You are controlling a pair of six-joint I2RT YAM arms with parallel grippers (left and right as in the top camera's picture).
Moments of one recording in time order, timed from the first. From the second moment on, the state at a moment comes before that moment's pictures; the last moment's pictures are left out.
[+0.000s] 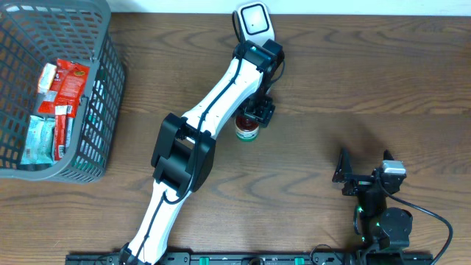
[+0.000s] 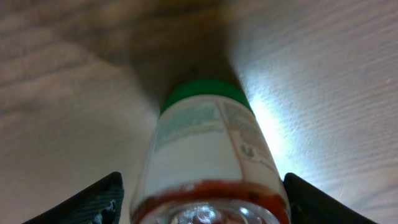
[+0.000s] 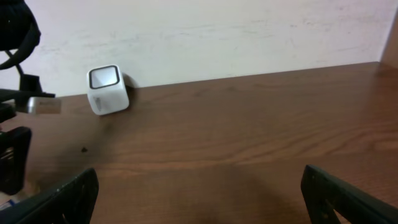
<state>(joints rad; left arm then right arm) -0.59 2.38 2.17 -1.46 0.04 -0.15 0.03 0.02 0.01 -0.07 0.05 0.14</state>
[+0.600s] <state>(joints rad) -0.59 2.38 2.17 -1.54 0.02 -0.18 0.03 0.02 0.01 -0.07 0.05 0.14</state>
